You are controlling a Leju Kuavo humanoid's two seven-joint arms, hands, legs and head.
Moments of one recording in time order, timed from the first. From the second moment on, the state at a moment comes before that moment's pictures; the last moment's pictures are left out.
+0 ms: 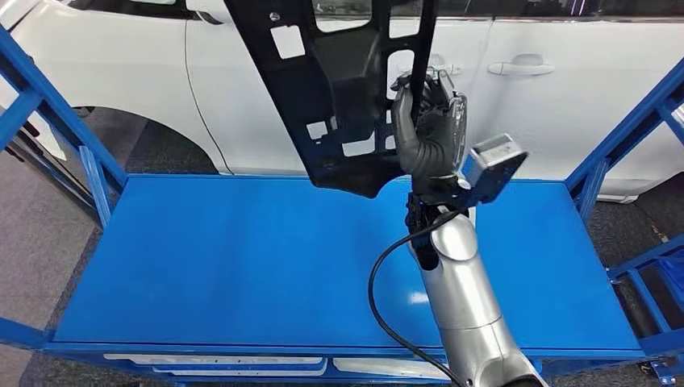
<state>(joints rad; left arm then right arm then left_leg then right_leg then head) -0.10 -0.07 1.15 -0.21 -0.89 -0.02 -0.50 -0.55 0.15 0.20 -1.48 -0.06 -0.07 -0.48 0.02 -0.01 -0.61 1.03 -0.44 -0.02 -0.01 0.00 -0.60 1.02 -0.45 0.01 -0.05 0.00</state>
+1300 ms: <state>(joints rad) -0.09 -0.07 1.17 -0.21 -0.88 -0.07 -0.55 -0.18 0.02 0.30 -1.91 -0.12 0.09 -0.56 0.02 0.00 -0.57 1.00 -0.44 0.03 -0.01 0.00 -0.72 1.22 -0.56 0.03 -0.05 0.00</state>
